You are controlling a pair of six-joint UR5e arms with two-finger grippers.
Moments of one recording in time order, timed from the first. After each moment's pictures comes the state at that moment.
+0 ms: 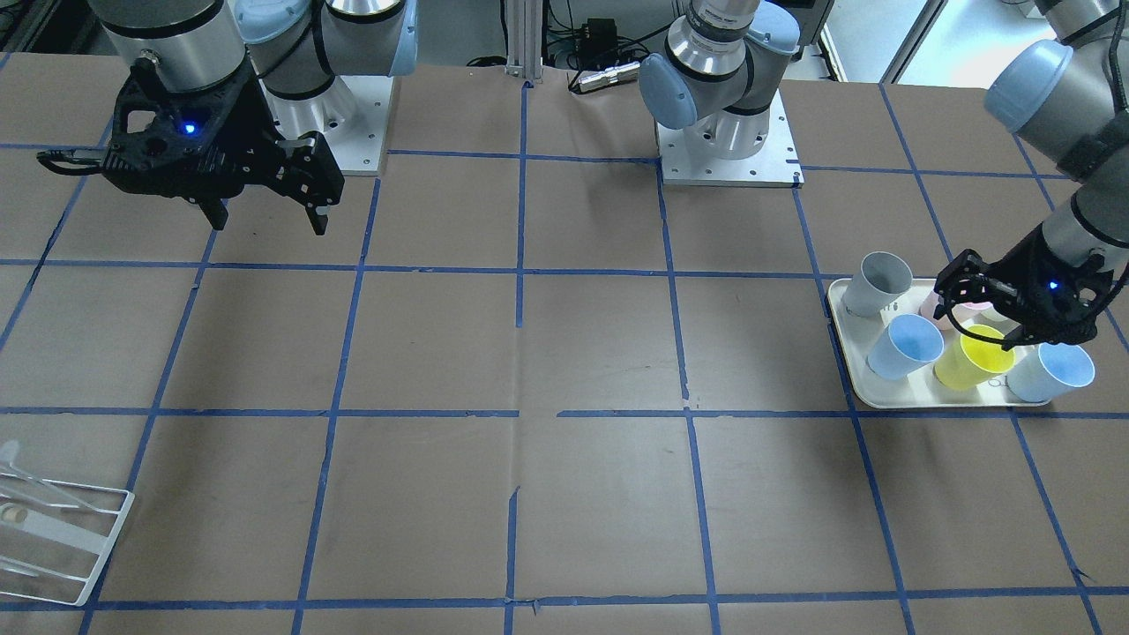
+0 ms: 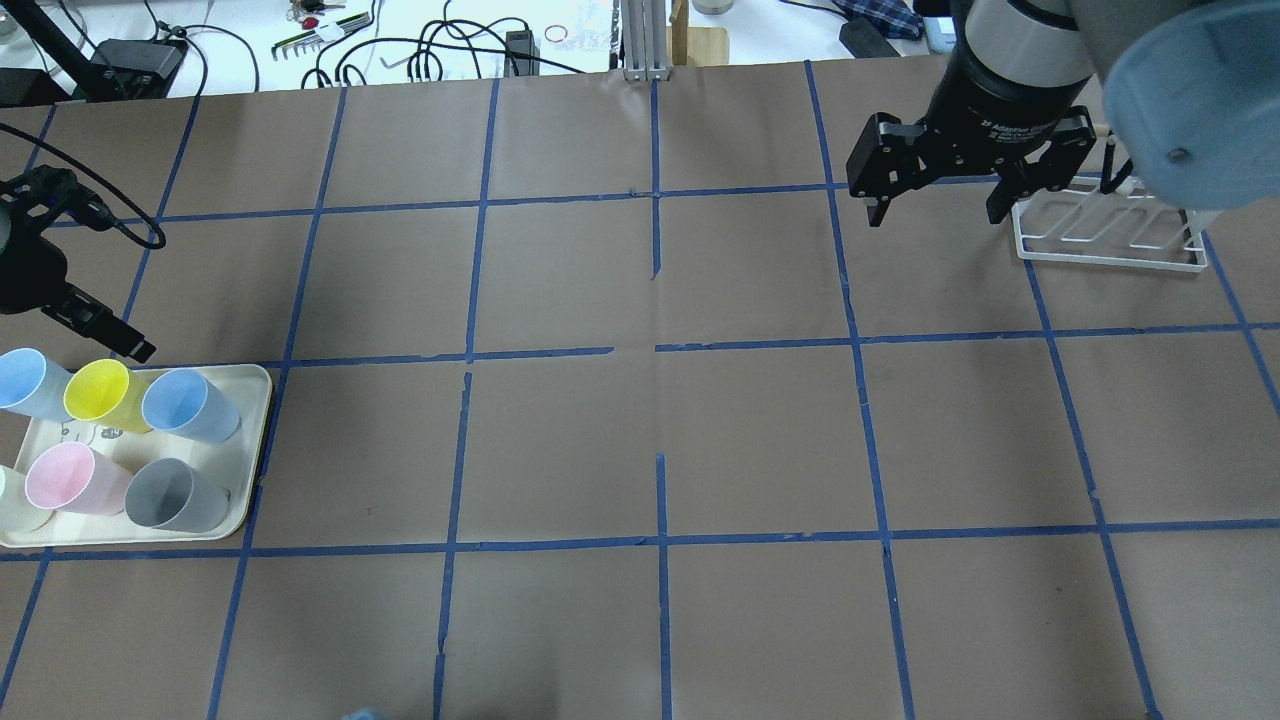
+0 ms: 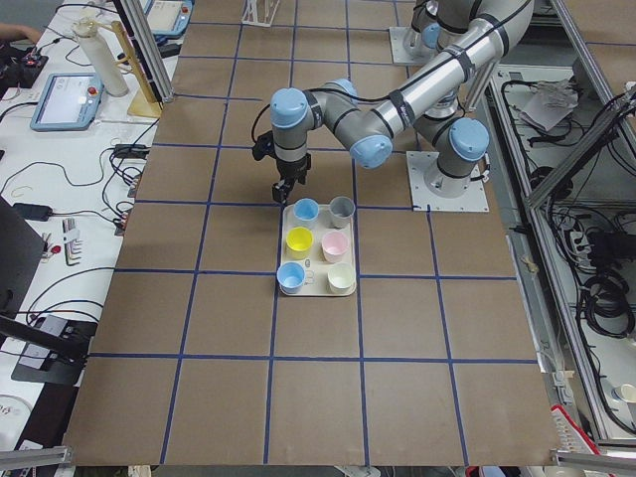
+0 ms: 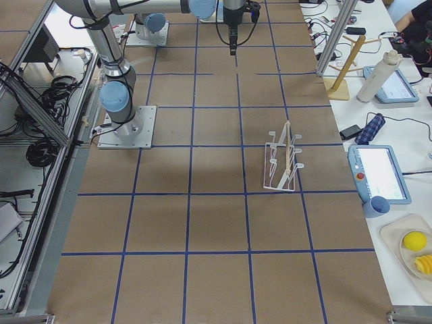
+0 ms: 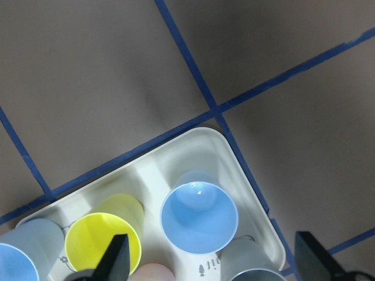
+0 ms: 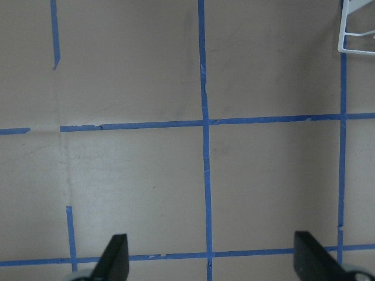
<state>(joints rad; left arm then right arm) -0.98 -1.73 -1.82 -1.16 1.58 1.14 1.60 -1.58 1.57 -1.62 -1.58 0.06</state>
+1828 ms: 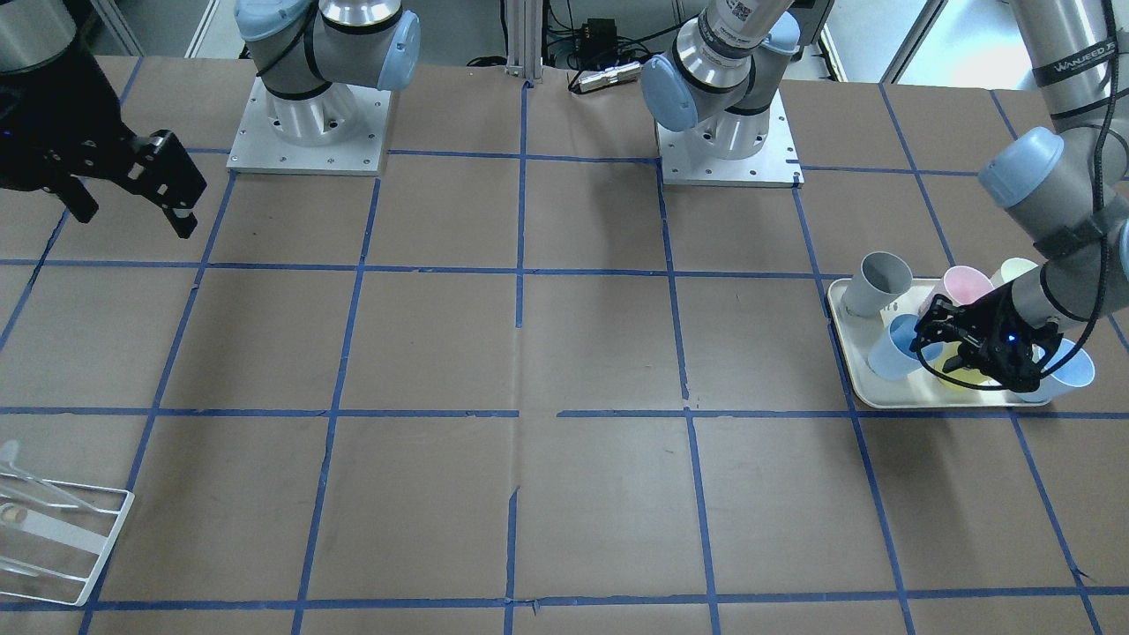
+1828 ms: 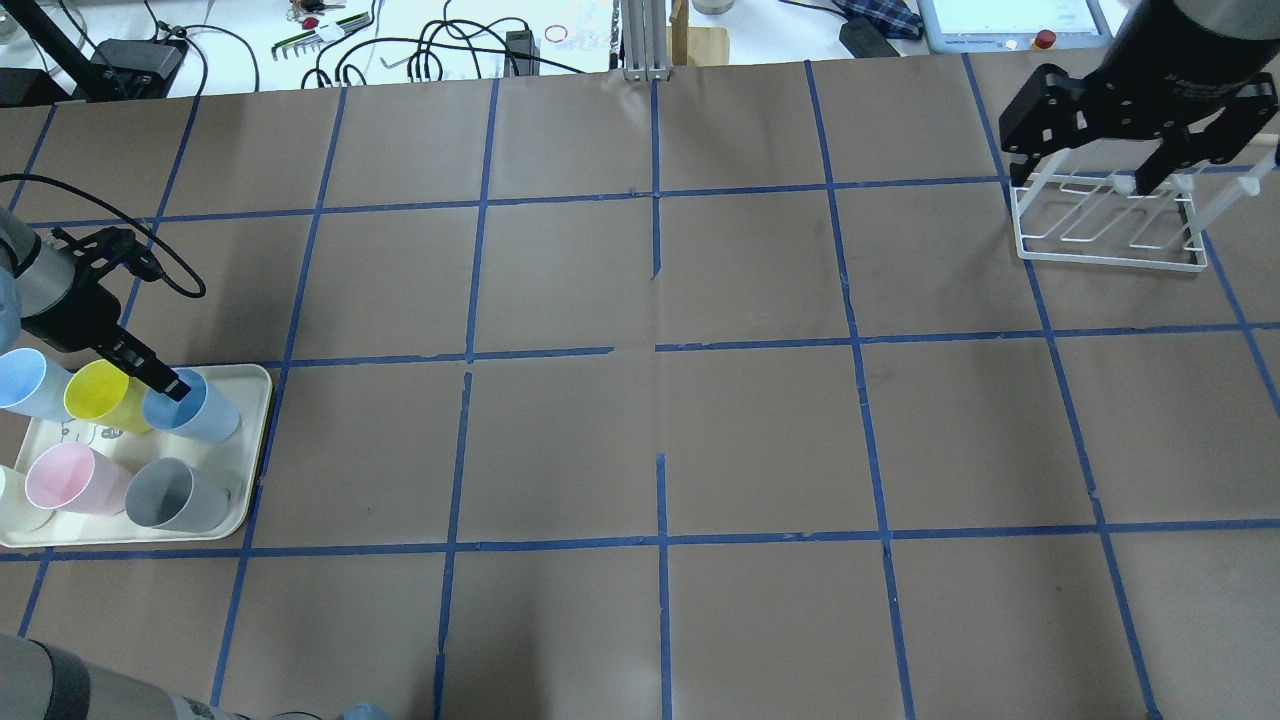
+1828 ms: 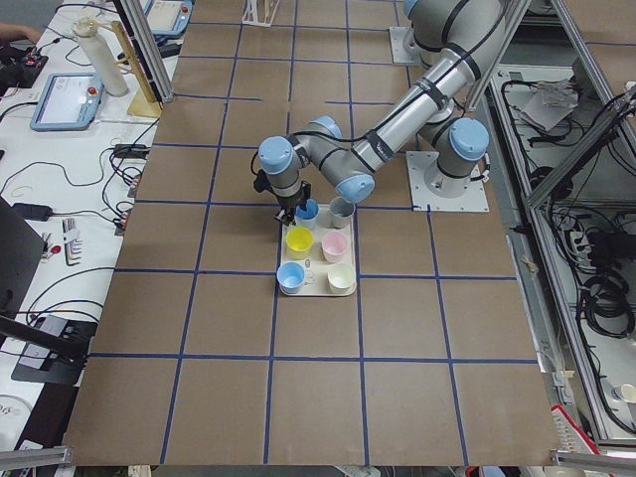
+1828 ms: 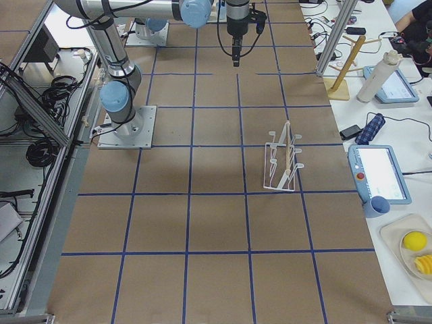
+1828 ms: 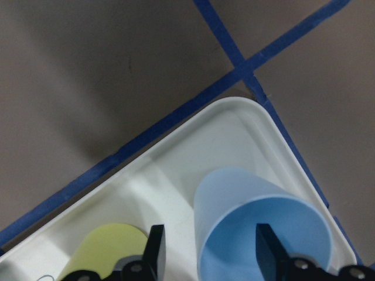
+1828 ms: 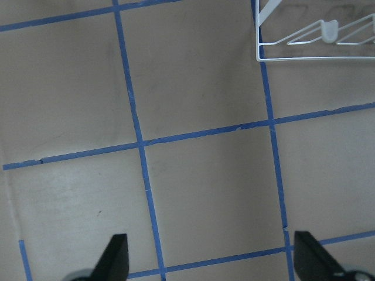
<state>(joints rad) -0.96 -1.89 -1.83 -1.15 1.58 1.20 1.36 -1.61 1.57 -1.61 -1.58 -0.05</state>
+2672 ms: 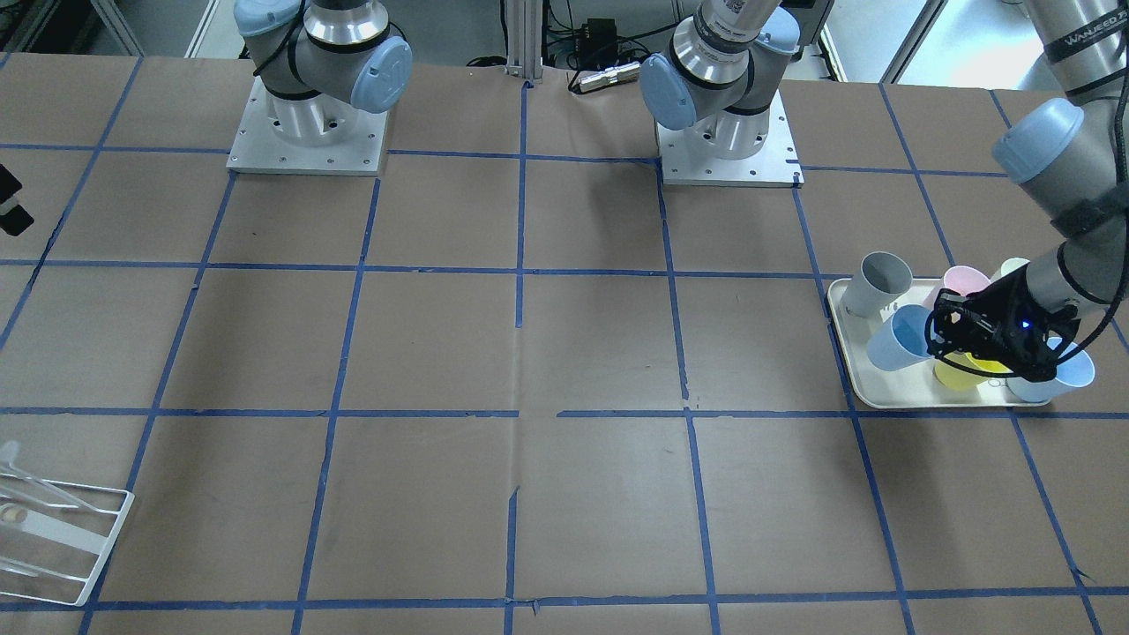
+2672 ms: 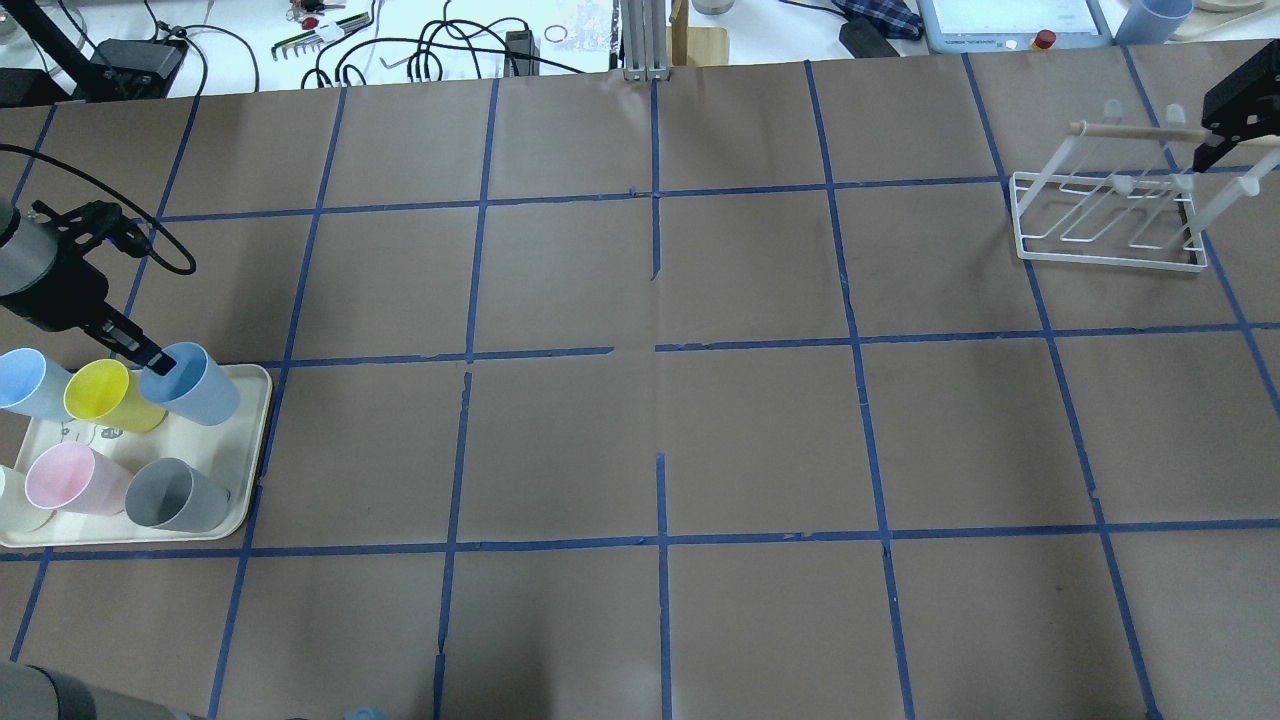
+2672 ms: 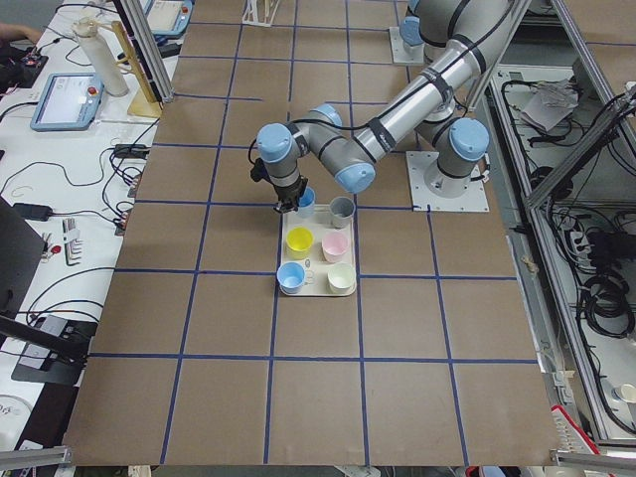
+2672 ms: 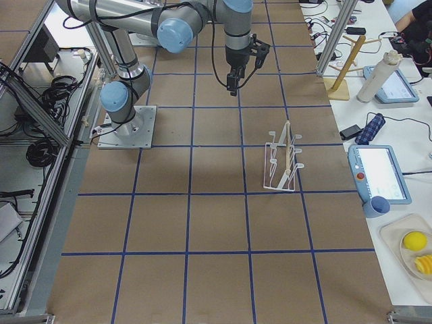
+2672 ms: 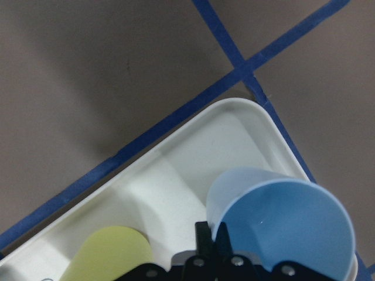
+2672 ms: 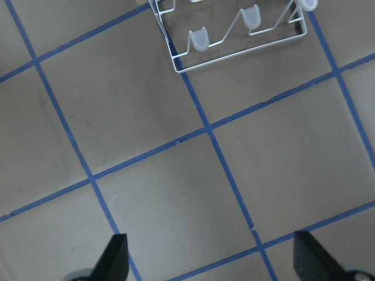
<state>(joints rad) -0.99 -1.82 -1.77 -1.28 1.52 1.17 1.05 -1.62 1.57 -1.56 -1.44 -0.08</state>
